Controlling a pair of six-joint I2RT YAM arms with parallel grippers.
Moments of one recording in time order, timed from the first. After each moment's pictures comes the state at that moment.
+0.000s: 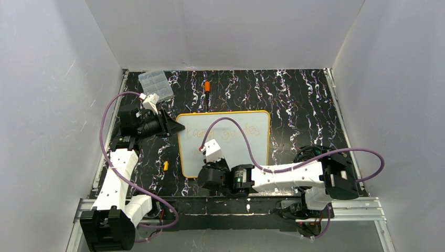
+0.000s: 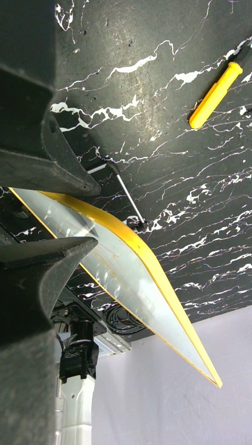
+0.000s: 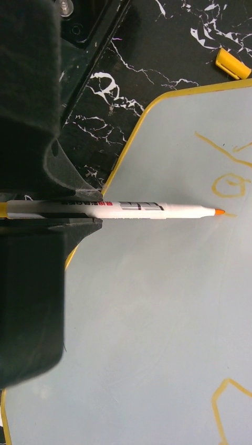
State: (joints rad) left arm 0.04 0.97 0.78 -0.37 0.80 -0.33; right arm 1.53 1.58 1.11 -0.46 0.78 0.70
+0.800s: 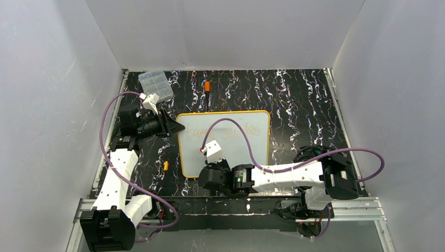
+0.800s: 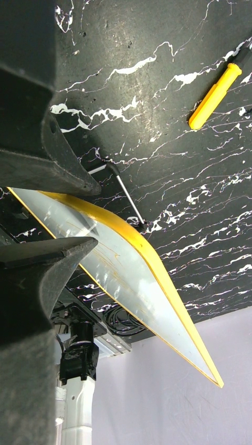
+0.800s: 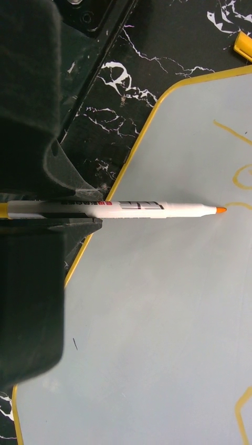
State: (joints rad) left arm 0.04 0.97 0.78 -0.37 0.80 -0.33; right arm 1.53 1.58 1.11 -0.51 0.74 0.73
